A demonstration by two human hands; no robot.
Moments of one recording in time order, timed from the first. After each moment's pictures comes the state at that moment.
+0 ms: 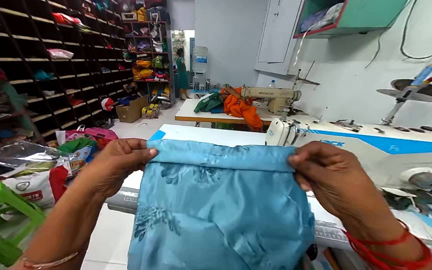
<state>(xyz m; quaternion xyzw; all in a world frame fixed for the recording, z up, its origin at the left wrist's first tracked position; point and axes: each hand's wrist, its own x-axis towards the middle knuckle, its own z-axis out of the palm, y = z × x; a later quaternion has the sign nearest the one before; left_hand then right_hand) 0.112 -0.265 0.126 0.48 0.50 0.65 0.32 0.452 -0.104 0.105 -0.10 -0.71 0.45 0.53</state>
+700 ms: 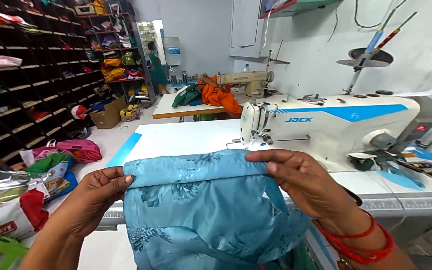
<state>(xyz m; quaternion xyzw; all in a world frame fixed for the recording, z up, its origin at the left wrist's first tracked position) 0.116 -0.234 0.074 0.47 0.52 0.63 0.34 0.477 -0.102 0.068 -0.12 -0.67 0.57 0.47</state>
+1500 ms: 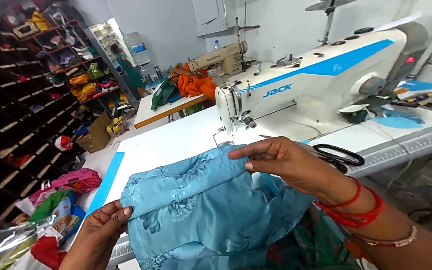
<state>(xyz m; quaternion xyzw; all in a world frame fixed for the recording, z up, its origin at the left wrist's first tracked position) 0.122 -0.189 0.047 0.48 0.53 0.58 0.40 0.492 -0.067 0.044 -0.20 -0.66 0.56 0.45</state>
